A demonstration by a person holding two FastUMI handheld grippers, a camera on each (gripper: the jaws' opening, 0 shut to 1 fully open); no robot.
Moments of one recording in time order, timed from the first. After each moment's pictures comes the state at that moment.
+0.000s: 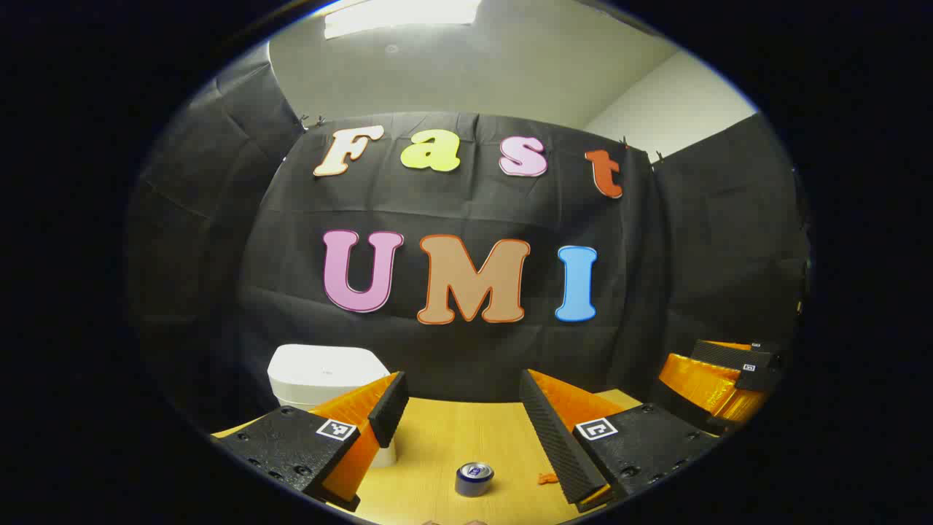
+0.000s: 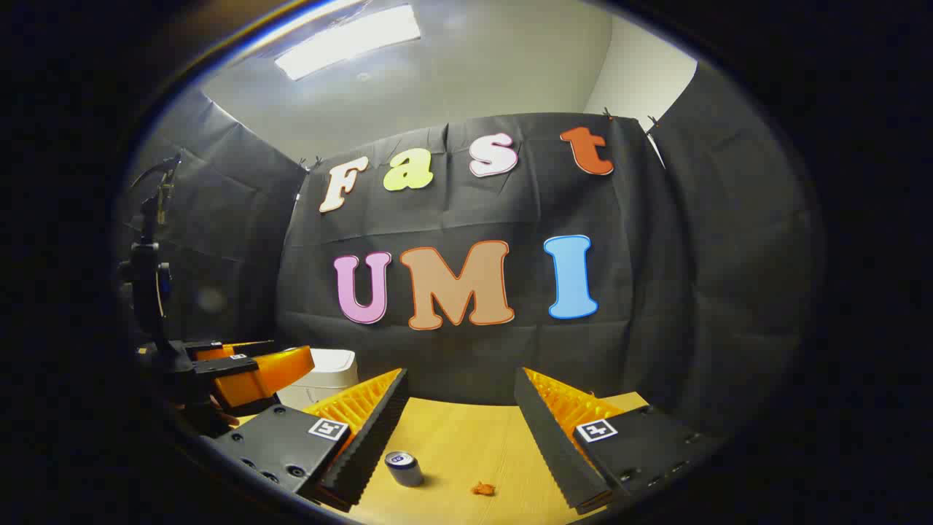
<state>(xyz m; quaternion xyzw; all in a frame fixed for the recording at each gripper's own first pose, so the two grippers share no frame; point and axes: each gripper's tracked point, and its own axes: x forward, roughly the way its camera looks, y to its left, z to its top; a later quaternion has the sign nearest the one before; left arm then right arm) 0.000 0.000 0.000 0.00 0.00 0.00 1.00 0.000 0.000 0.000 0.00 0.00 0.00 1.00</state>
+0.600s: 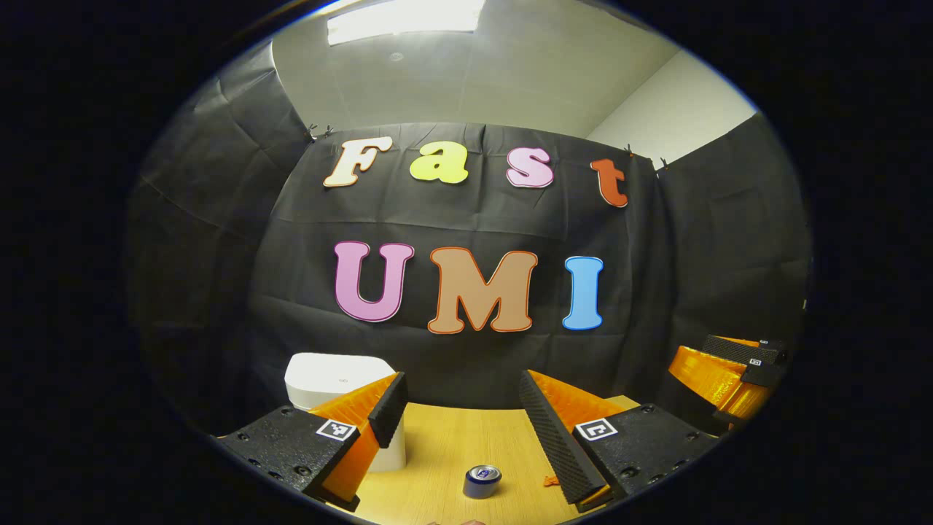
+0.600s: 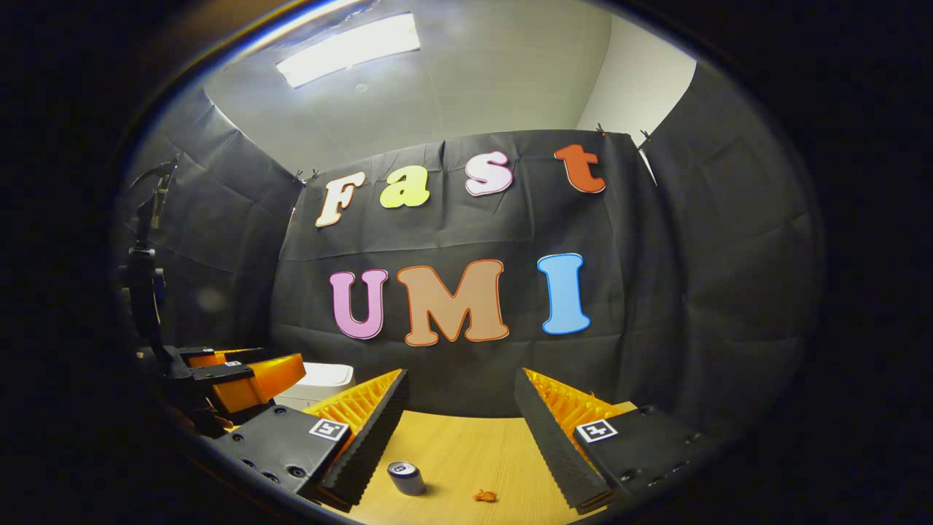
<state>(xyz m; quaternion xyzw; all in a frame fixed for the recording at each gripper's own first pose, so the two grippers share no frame) -0.015 0.013 0.008 0.01 -0.01 0.02 1.00 0.000 -0.003 0.010 0.00 -0.03 -0.03 1.00</state>
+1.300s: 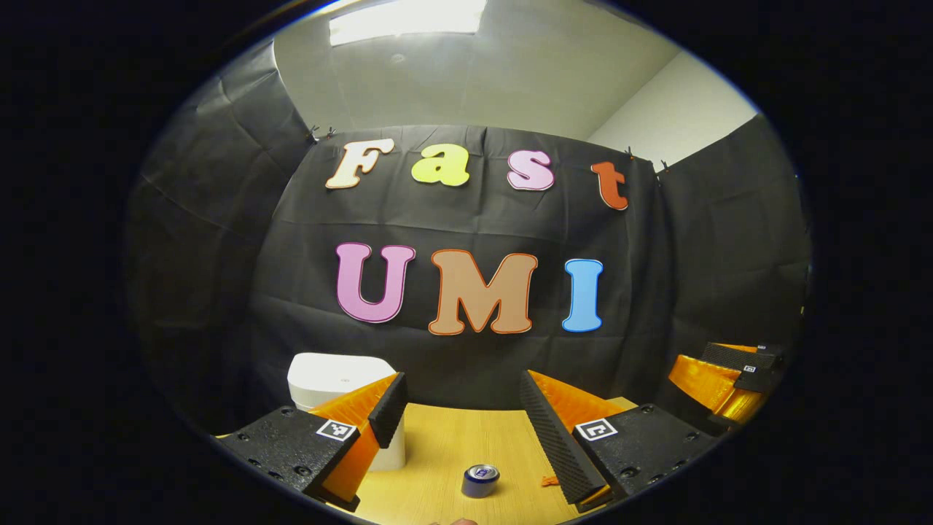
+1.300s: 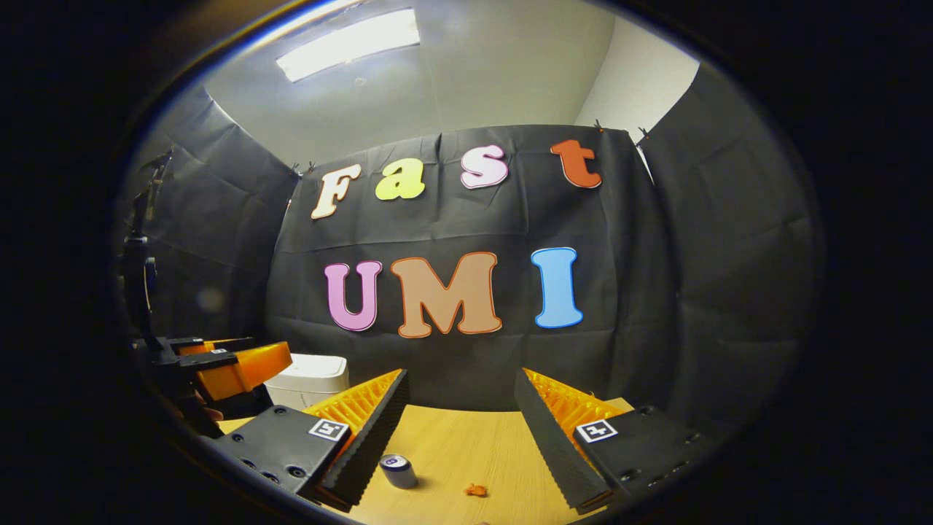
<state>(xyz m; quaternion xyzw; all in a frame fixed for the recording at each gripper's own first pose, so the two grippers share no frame) -0.020 0.011 0.009 0.00 -0.01 0.02 1.00 -0.005 -0.009 0.003 -0.01 -0.01 -0.03 1.00</state>
